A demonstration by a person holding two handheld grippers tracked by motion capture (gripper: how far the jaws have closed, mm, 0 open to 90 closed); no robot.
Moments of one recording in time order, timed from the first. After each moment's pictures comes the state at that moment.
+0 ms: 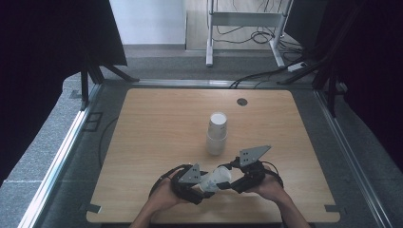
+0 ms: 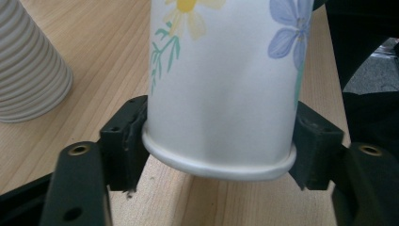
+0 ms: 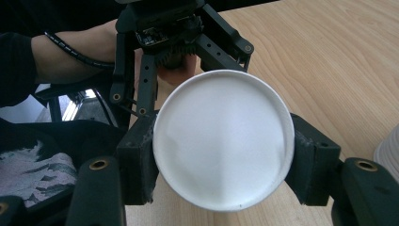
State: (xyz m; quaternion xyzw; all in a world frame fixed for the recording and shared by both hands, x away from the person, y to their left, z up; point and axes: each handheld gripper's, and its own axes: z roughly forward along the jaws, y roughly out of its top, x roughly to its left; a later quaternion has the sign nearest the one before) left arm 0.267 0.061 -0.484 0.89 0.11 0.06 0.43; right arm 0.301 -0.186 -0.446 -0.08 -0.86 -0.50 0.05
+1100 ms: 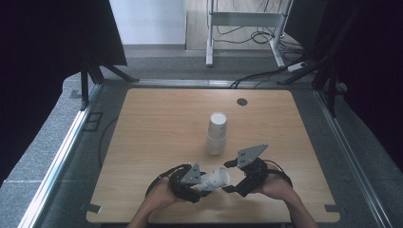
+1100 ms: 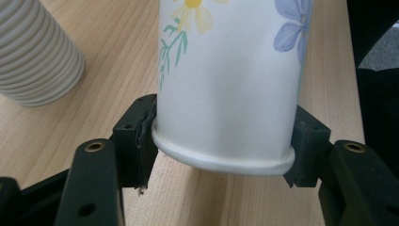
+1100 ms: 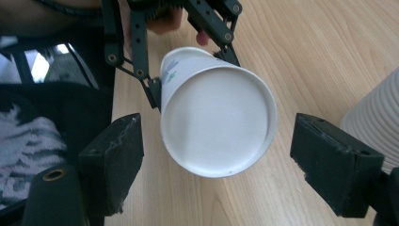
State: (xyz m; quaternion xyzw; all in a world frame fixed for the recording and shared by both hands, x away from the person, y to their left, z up) left arm 0.264 0.063 -0.473 0.91 0.10 0.08 0.39; right arm 0.295 -0.183 -0.421 -0.07 -0.91 -0.41 0.00
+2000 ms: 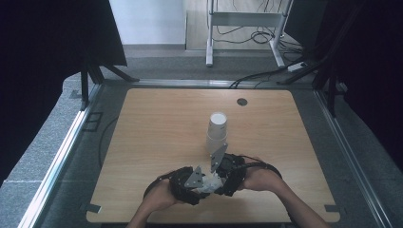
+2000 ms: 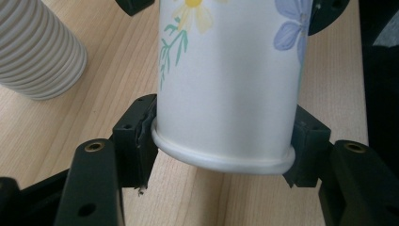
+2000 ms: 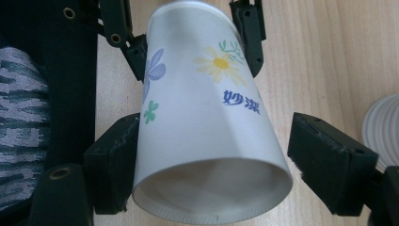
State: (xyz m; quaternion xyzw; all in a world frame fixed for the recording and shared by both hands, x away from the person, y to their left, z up) left arm 0.256 0.058 -0.468 0.93 0.09 0.11 0.34; right arm 0.302 -0.120 -0.418 0.00 -0.98 -0.21 0.01
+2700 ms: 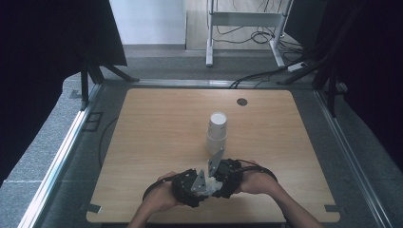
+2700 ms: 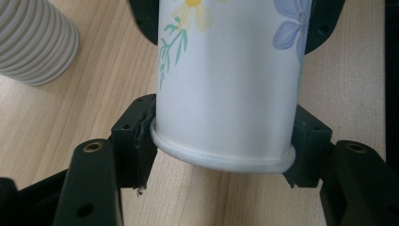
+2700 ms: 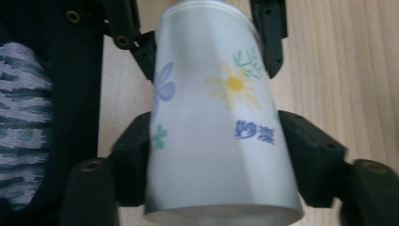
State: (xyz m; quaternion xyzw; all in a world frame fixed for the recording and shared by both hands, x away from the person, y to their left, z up) left arm 0.252 0.050 -0.471 0.95 0.08 0.12 0.28; right arm 0.298 -0.114 -0.436 0.00 -0.98 -0.21 0.03
